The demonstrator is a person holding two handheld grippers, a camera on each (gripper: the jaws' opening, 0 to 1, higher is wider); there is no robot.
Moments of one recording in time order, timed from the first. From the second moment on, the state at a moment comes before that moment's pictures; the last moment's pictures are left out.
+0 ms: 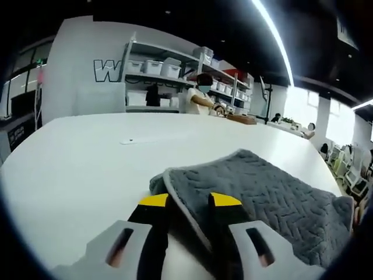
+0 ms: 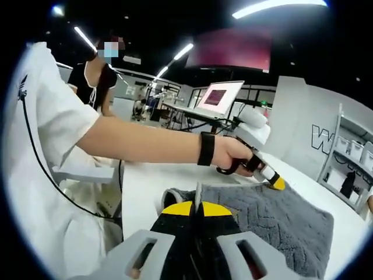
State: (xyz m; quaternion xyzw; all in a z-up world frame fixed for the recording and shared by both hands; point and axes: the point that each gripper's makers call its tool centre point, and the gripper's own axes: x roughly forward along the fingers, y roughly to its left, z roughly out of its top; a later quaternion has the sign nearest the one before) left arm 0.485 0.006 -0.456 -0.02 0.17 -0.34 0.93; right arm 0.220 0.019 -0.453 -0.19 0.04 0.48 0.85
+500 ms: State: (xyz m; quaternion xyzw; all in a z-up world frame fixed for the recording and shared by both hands) left arm 0.501 0.004 -0.457 -0.03 0.17 -0.33 0.93; right arm 0.219 0.021 -0.451 -0.19 0.03 0.48 0.86
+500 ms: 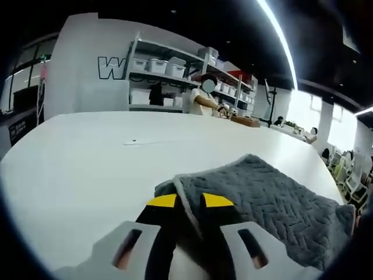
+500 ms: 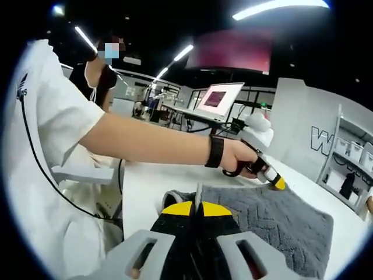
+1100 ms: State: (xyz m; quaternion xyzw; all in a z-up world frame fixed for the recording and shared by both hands) left arm 0.506 0.004 -0.455 -0.07 0.19 -0.32 0.93; right arm 0.216 0.027 -0.449 -0.20 0.02 0.48 0.85
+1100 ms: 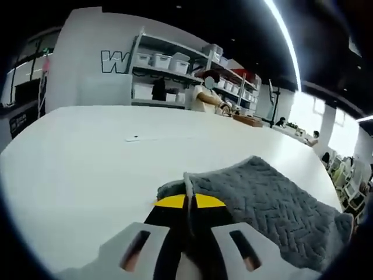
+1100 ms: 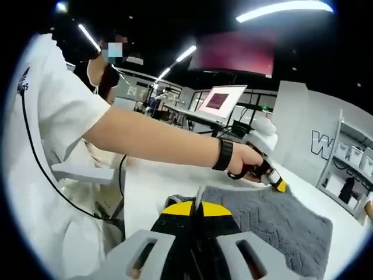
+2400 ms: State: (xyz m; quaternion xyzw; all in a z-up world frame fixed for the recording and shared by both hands) left arm 0.512 0.000 -0.418 -0.17 0.18 -0.31 0.92; right arm 0.206 0.012 -0.413 -0.23 -0.04 0.44 0.87
